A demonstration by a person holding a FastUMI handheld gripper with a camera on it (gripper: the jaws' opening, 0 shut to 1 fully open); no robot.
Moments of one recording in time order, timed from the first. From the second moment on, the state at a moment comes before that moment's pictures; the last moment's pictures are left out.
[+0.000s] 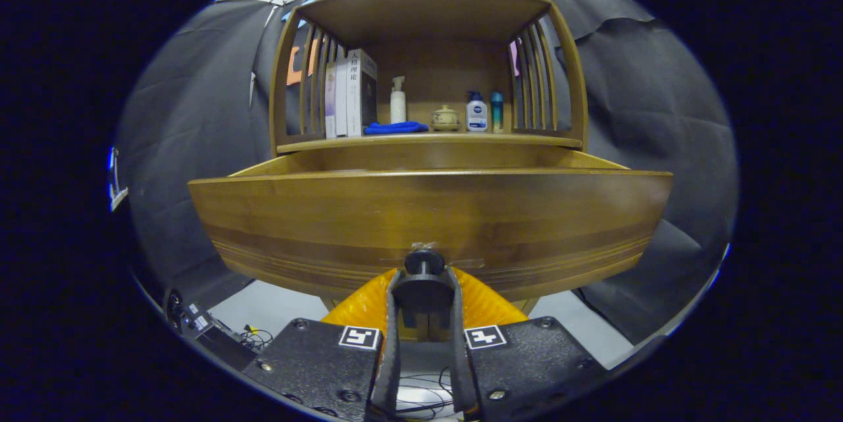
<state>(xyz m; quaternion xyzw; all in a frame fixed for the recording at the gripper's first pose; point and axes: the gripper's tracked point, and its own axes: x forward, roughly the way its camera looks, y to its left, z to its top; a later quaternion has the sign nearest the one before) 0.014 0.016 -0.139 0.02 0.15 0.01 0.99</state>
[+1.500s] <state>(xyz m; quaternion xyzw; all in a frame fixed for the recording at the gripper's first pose) 0.128 0.005 0.040 0.08 0.29 0.04 0.95</state>
